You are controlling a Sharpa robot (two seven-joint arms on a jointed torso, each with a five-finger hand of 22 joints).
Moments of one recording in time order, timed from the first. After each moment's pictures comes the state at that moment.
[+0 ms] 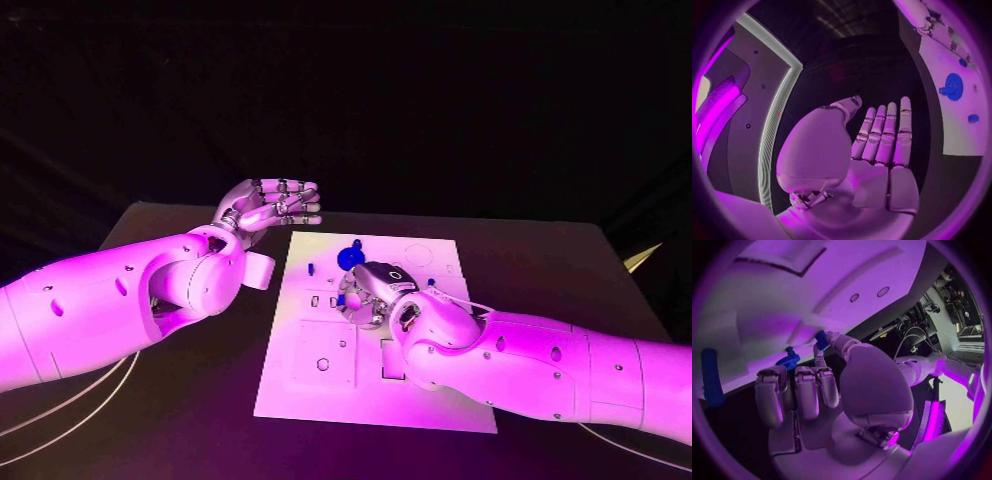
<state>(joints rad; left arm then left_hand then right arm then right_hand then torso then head) 1.23 -0.87 -0.02 1.55 -0.09 -0.37 0.40 1.41 -0.15 0.46 0.14 0.13 0.85 0.22 0.20 0.14 0.98 0.19 0.07 0.07 0.93 0.16 0.17 0.25 0.17 0.93 0.25 0.26 0.09 1.12 -0.51 -0.16 1.50 -1.56 -0.52 -0.45 1.27 -0.16 0.52 0.09 0.19 0.98 0.13 0.18 0.48 1.47 0.05 1.53 1.31 1.47 -0.03 1.56 1.31 0.01 1.47 0.08 1.57 1.31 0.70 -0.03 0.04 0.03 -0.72</state>
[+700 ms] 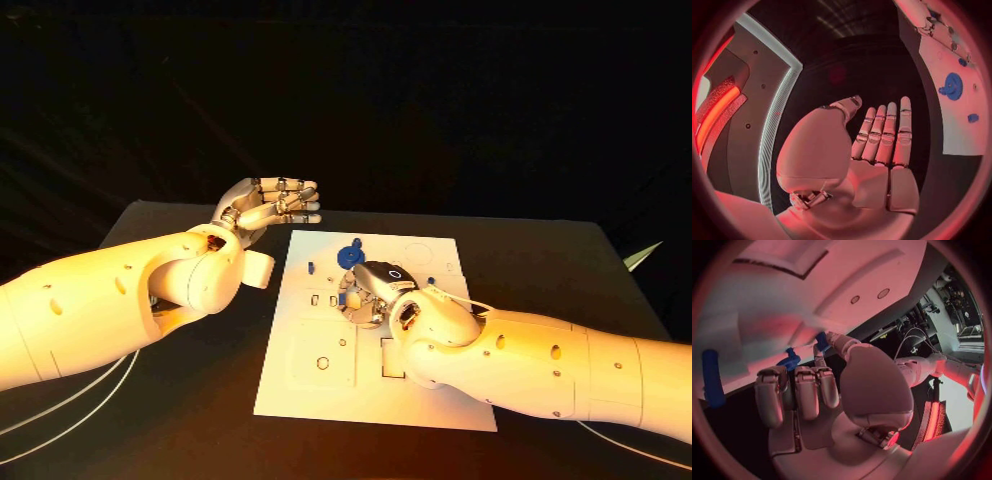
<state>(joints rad) 1.23 -0.87 -0.02 1.55 -0.09 -0.37 0.40 1.41 -0.15 0.46 0.14 0.13 0.85 0.22 0.20 0.14 0.98 0.19 0.07 0.07 0.93 0.16 0.17 0.25 0.17 0.93 0.25 0.26 0.09 1.12 -0.51 -0.16 1.50 -1.56 -0.50 -0.45 1.26 -0.17 0.52 0.09 0.18 0.97 0.14 0.18 0.48 1.47 0.05 1.53 1.31 1.47 -0.03 1.56 1.31 0.01 1.47 0.08 1.57 1.31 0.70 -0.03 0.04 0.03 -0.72</state>
